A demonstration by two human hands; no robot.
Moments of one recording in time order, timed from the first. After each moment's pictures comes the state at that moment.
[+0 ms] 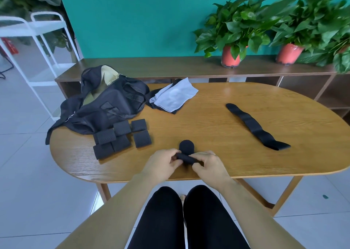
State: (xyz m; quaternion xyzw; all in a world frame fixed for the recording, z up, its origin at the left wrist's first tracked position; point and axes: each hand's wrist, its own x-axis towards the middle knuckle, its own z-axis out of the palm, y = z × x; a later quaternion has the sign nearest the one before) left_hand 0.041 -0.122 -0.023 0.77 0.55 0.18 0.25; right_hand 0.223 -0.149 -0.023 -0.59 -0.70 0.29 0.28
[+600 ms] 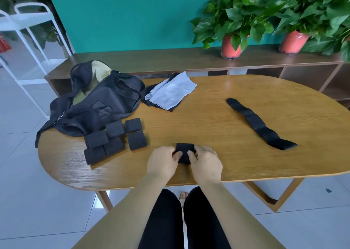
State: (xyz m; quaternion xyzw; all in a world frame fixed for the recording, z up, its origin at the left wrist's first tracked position) left_hand 0.067 -0.101 -0.030 0.70 0.66 0.21 0.20; right_hand 0.198 -0.121 -0.037 -0.74 -0.61 0.11 0.26
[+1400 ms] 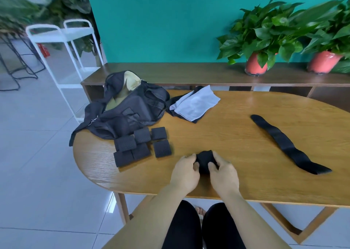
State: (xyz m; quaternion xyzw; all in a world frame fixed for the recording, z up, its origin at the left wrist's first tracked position) left_hand 0.060 -0.112 -0.020 0.68 0.63 0.23 0.29; right_hand 0.182 -0.123 -0.019 -0.71 -0.56 0.29 0.33
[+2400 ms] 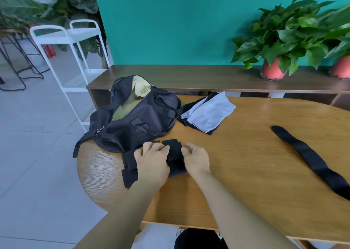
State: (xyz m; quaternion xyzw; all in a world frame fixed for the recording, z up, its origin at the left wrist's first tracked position) left_hand -0.057 -0.057 0.009 0.68 0.72 0.14 -0.03; right_hand 0.067 -0.021 -0.001 -0.66 -0.57 0.35 0.34
